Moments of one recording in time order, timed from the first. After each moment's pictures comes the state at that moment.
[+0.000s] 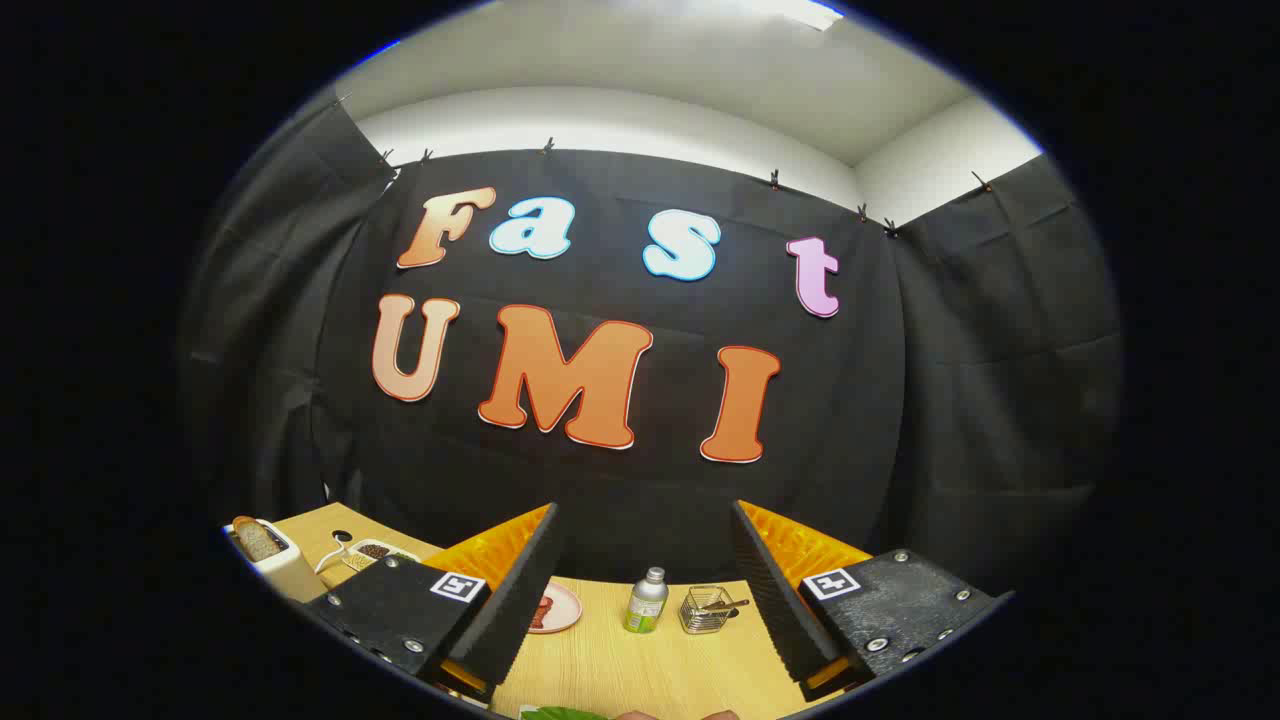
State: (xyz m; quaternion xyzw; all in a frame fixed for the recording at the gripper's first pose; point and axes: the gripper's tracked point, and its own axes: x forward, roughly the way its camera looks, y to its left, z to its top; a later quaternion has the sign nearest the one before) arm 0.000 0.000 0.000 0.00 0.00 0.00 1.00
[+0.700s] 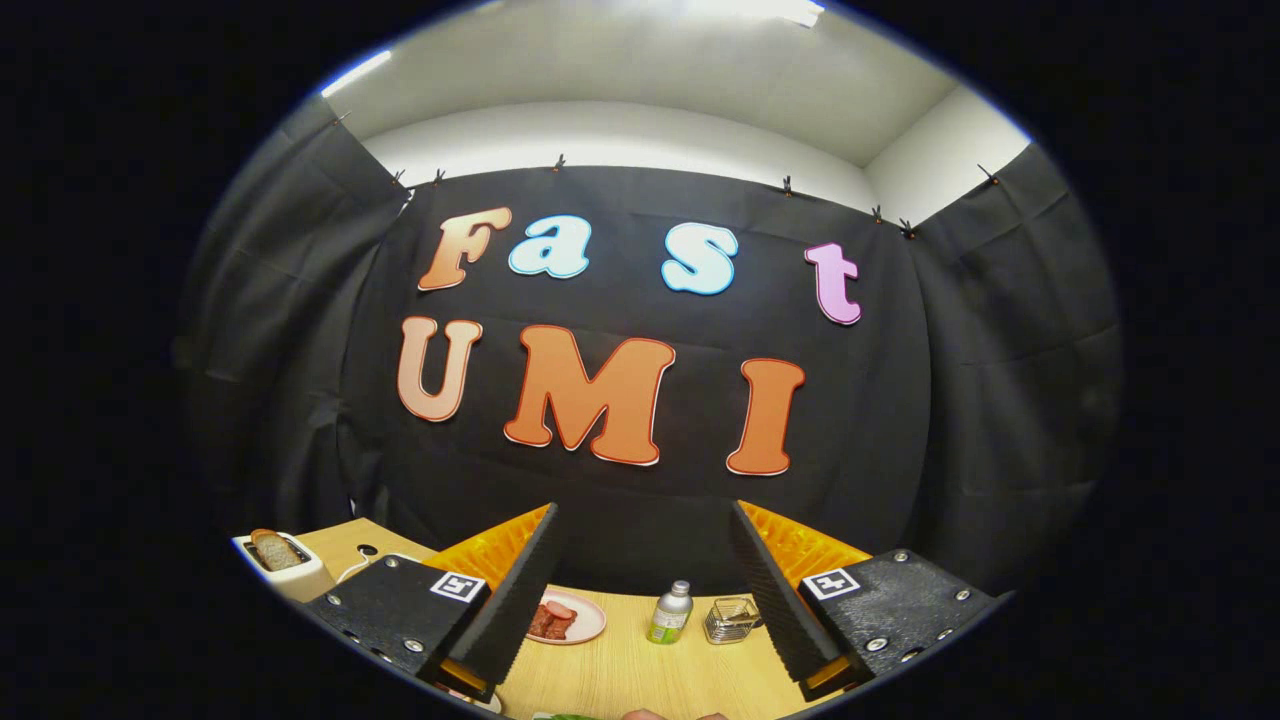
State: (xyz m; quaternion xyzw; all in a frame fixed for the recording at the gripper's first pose) arm 0.003 0.007 0.017 0.02 -0.03 0.04 1.00
